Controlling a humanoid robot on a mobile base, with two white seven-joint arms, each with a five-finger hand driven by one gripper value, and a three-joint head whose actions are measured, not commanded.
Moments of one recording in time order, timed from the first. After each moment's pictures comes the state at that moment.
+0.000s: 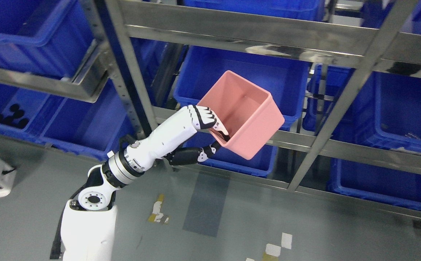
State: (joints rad) left arm -0.45 0.00 -0.05 -1.58 -0.19 -0.77 -0.82; right arm 0.00 0.00 -0.05 0.00 0.00 -0.09 0.00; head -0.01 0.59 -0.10
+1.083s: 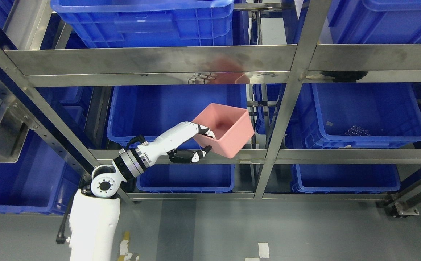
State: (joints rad) left arm -0.60 0.00 0.04 -1.19 -0.48 -0.69 -0.83; right arm 0.00 0.00 -0.05 0.00 0.00 -0.09 0.00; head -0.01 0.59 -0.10
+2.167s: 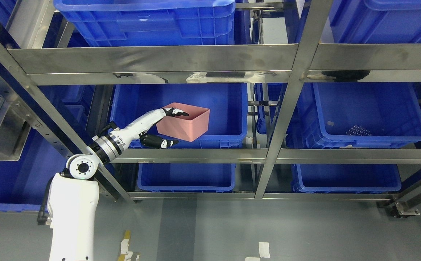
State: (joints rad) left arm -0.74 0.04 0.20 -0.94 -0.62 -0.68 -0.80; right arm 0.00 0.00 -0.05 0.00 0.00 -0.09 0.00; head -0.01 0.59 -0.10
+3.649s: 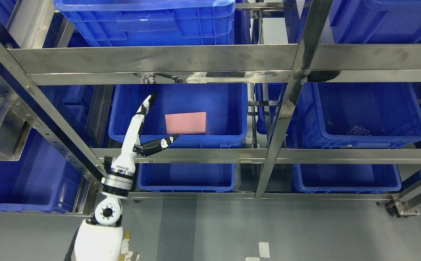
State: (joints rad) left arm -0.38 0.00 -0.03 -1.19 -0.19 -0.54 -0.05; right arm 0.00 0.00 -0.05 0.00 0.00 -0.09 0.00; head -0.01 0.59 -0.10
